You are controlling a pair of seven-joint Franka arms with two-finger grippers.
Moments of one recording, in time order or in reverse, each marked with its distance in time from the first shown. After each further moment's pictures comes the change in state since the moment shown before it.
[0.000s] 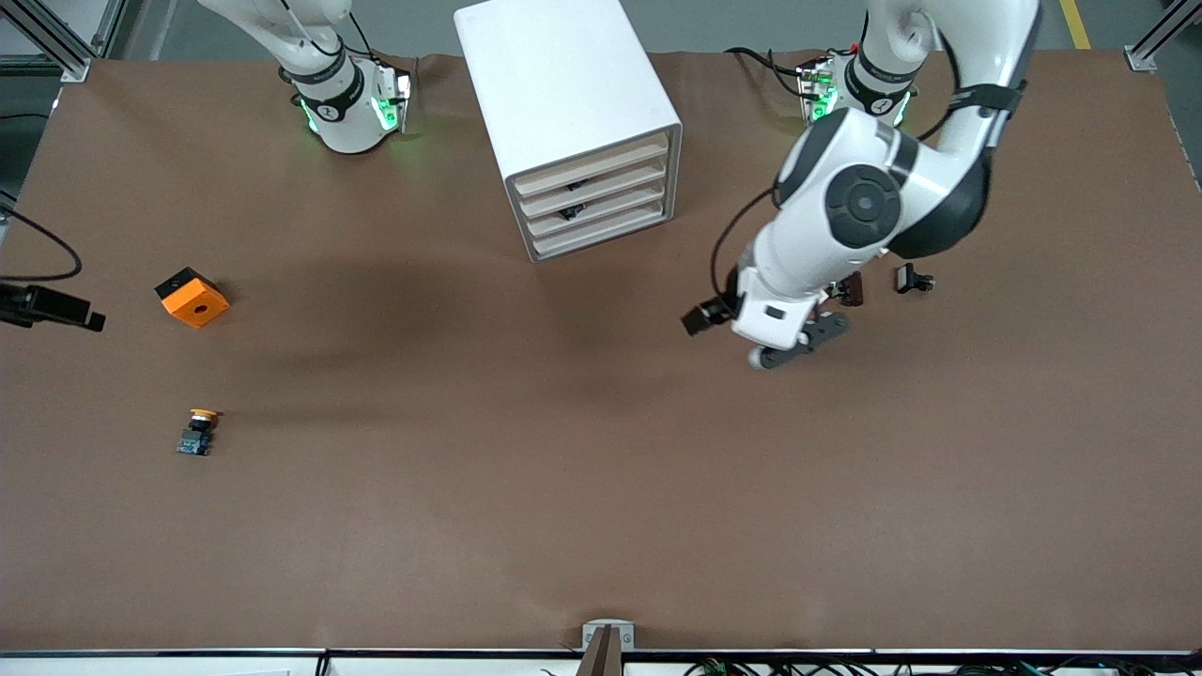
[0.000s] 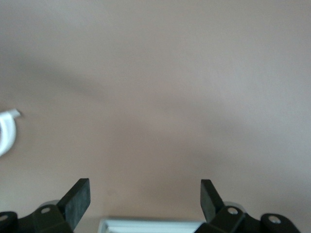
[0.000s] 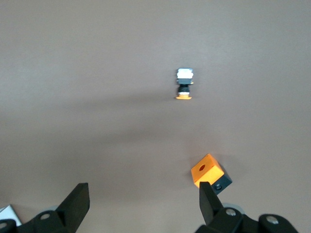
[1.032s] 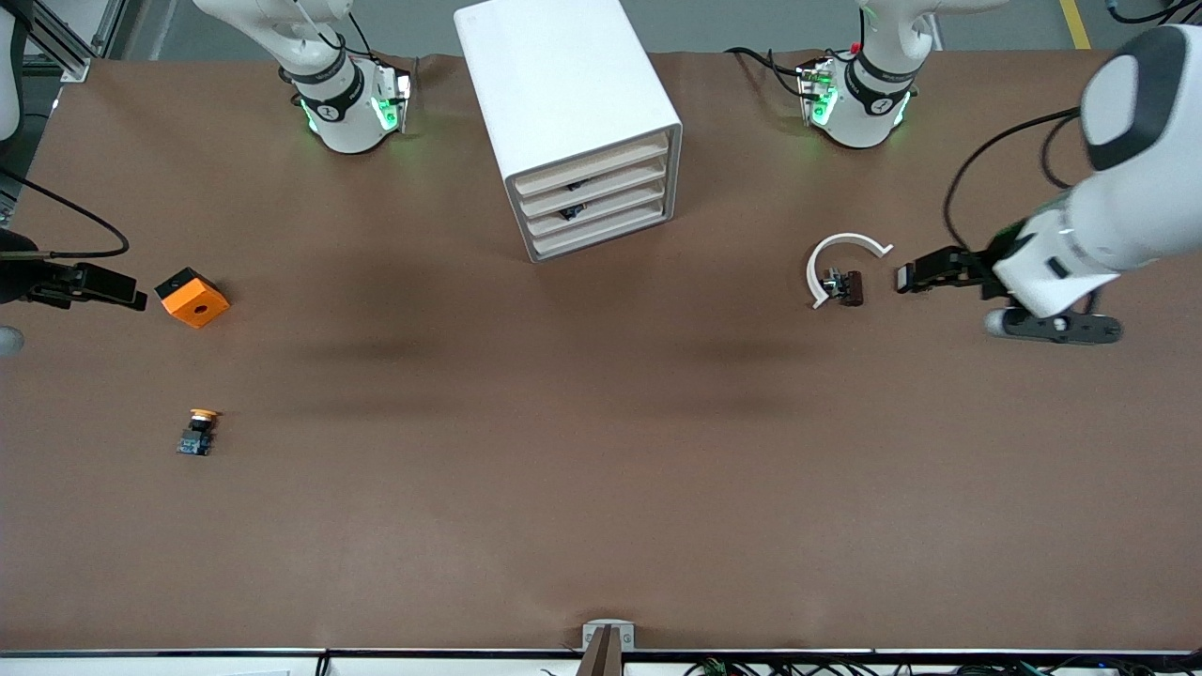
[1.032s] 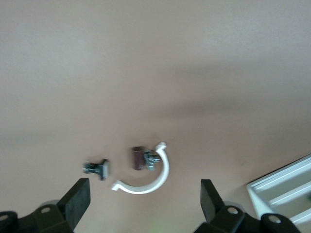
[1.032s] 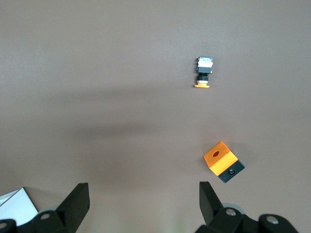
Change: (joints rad) left arm 0.441 -0.222 0.000 -0.018 0.041 -0.326 0.993; right arm 0.080 -0.016 -0.001 0.024 -0.018 -0.069 0.058
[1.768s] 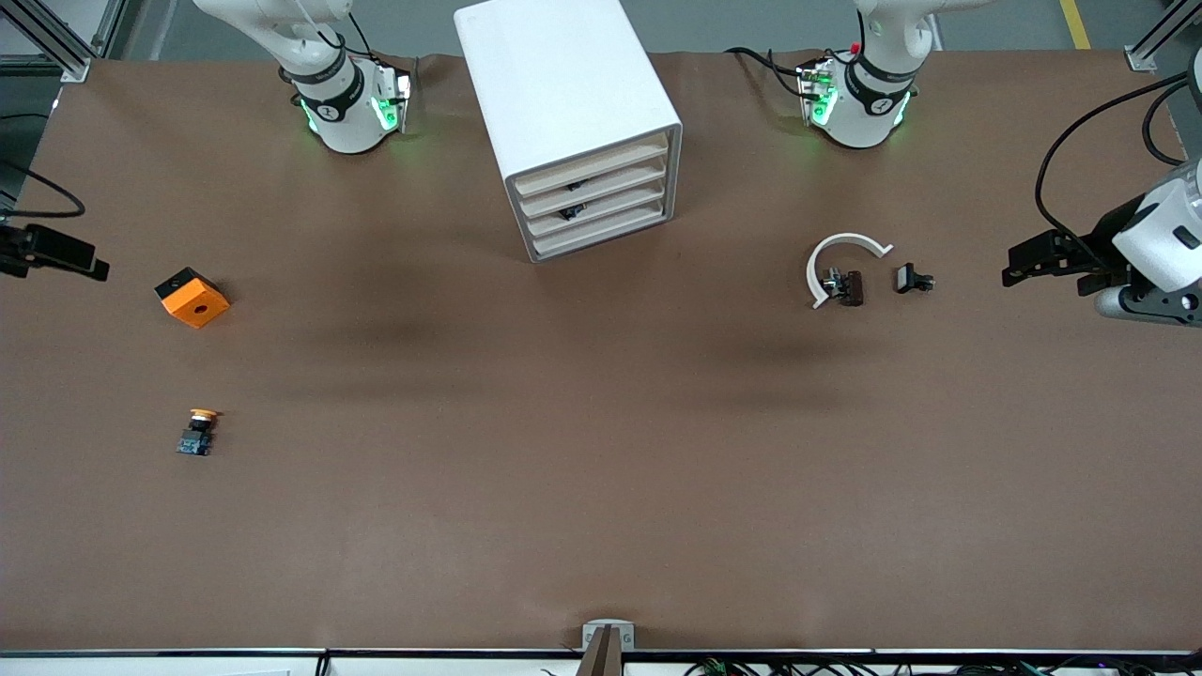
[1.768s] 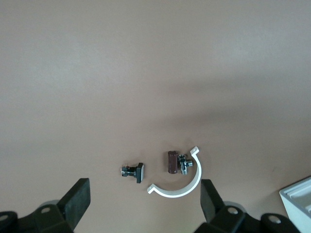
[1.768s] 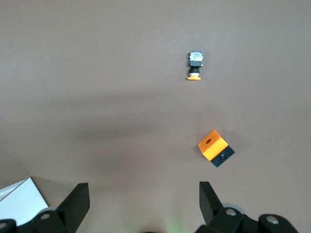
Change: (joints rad) left arm 0.082 -0.046 -0.003 -0.010 0.057 0.030 0.045; right arm -0.004 -0.051 -0.015 0.071 -0.003 -0.123 0.000
